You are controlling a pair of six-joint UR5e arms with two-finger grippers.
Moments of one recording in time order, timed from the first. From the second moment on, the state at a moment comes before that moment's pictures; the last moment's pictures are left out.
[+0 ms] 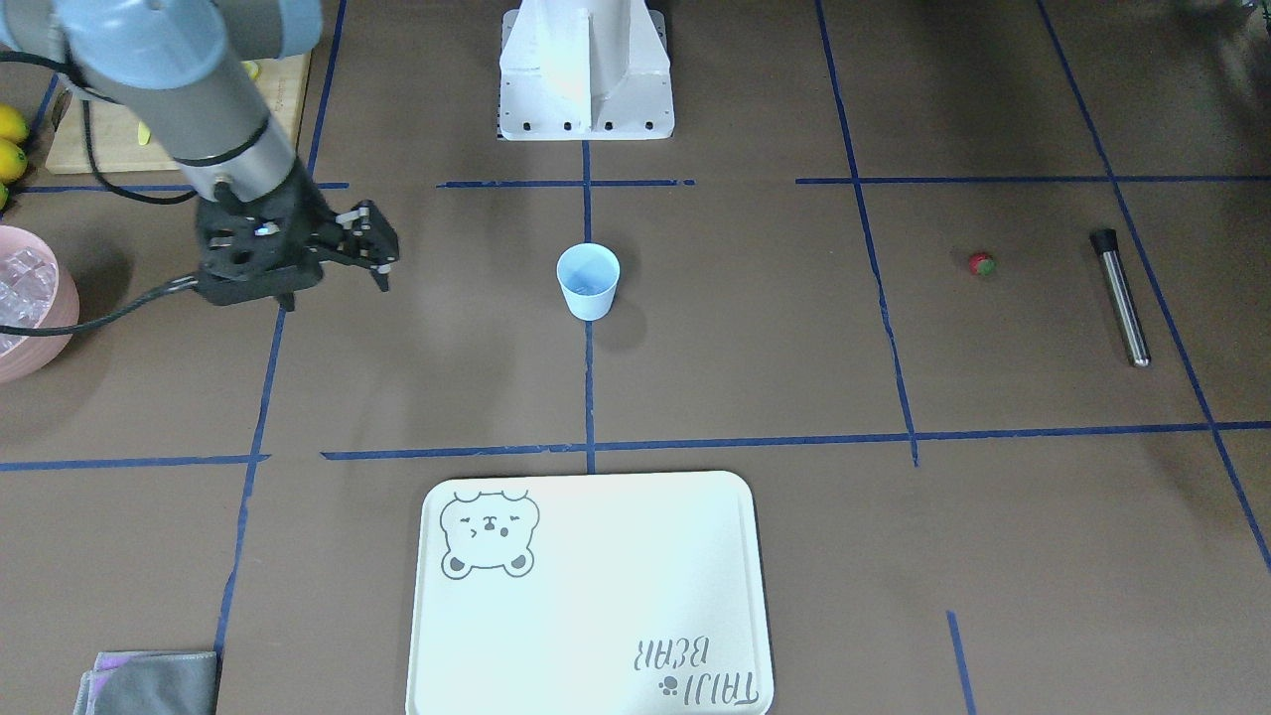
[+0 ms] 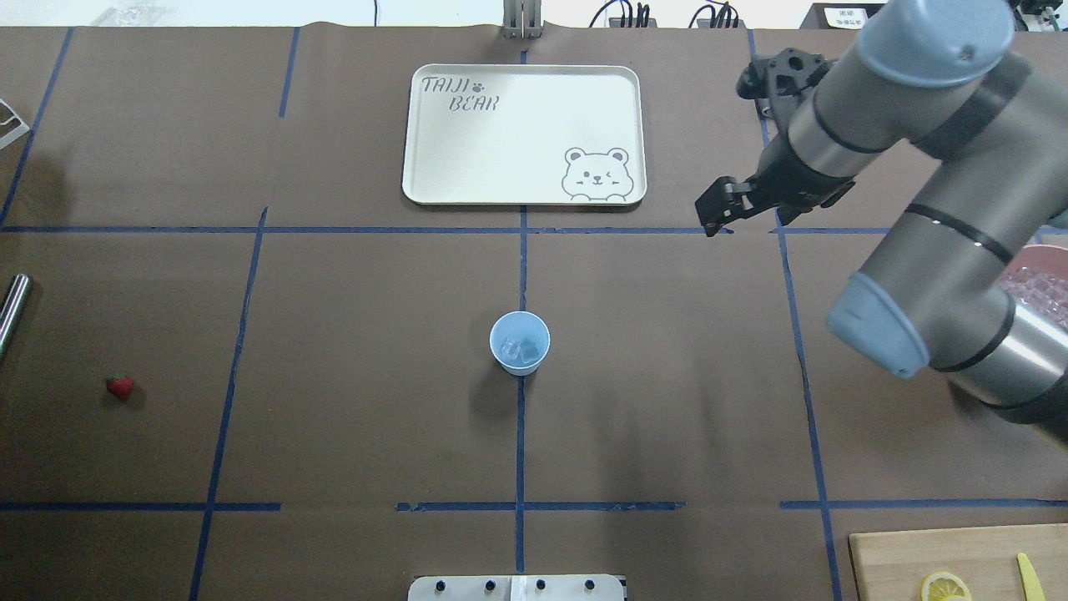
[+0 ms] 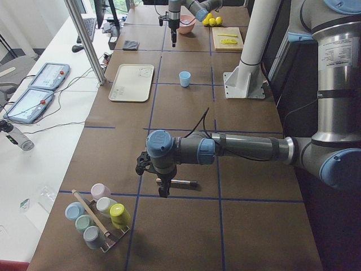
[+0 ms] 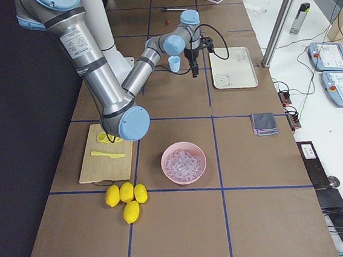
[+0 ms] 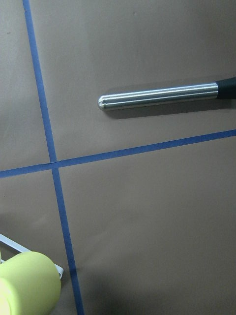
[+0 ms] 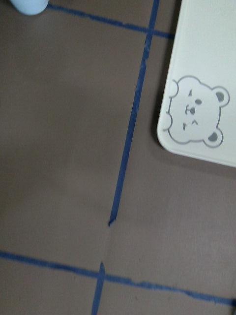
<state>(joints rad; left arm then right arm) -1.53 -1.46 -1.73 -1.52 -2.38 0.16 0.90 -1.16 1.95 -1.70 2.15 0.69</state>
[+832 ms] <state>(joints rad) -1.53 -1.46 -1.74 -1.52 -2.38 0.16 1.20 -1.52 1.96 -1.65 2.30 0.12</state>
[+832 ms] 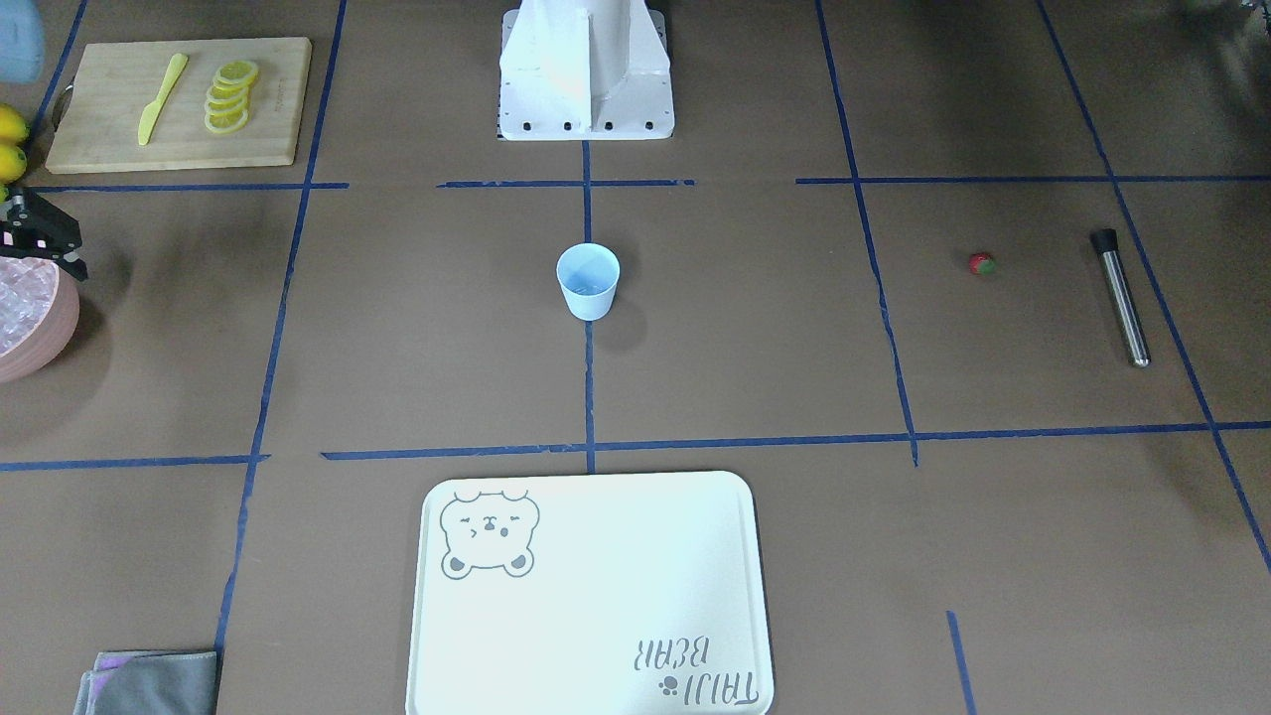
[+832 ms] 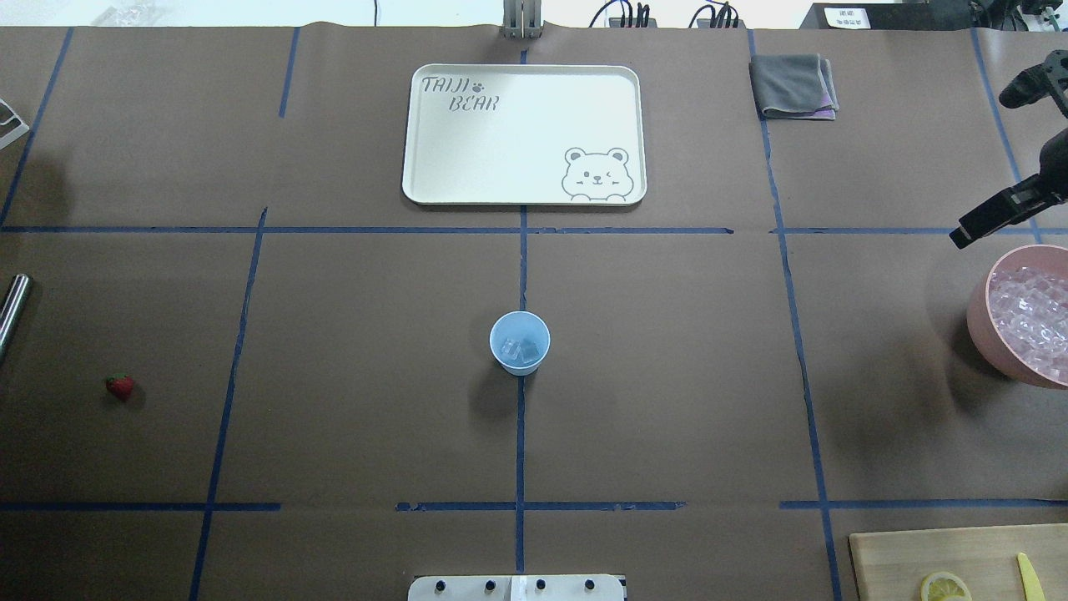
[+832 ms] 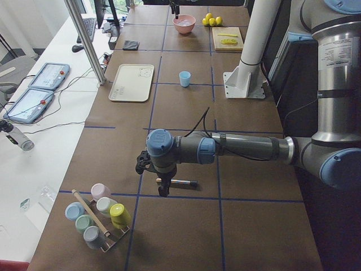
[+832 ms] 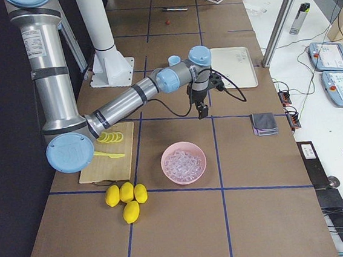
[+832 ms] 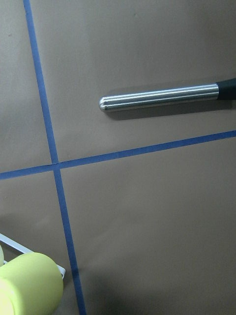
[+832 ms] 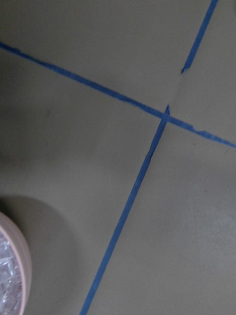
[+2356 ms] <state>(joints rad) -1.53 -1.46 -1.74 -1.52 -2.38 0.16 1.24 -1.76 1.74 -1.28 2.28 0.10</state>
